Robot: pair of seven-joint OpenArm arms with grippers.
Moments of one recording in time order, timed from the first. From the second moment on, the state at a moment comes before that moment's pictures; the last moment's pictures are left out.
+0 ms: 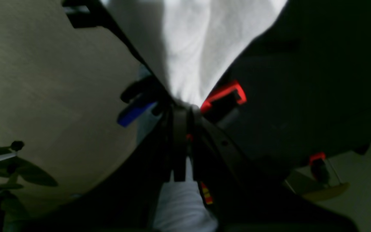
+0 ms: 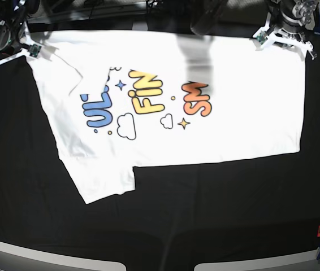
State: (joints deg) left arm 34.2 -43.2 29.4 112.4 22.1 4.3 57.2; right arm -41.5 52.5 8.1 116.5 14.9 39.0 -73.4
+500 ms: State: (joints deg) left arm 34.8 -43.1 29.4 112.5 23.2 4.4 57.9; right arm -41.5 52.8 12.5 116.5 18.3 35.2 -73.1
